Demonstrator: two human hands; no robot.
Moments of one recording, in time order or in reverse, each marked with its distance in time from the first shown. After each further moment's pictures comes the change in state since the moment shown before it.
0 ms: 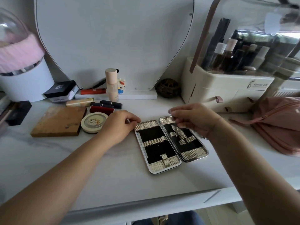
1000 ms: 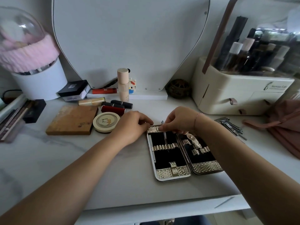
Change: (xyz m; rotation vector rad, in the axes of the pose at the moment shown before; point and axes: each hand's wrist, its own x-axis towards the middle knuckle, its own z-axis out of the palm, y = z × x) left_hand -0.003 0.009 -0.004 -0.006 -0.050 -0.024; right_hand 0.032 0.000 0.045 -0.875 -0.156 -0.017
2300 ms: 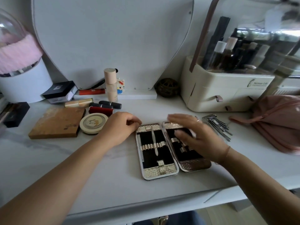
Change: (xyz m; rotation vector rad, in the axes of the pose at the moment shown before) left_hand 0.002 -0.006 0.003 -0.023 -0.013 0.032; right_hand -0.063 0.071 0.006 -0.091 0.385 -0.522
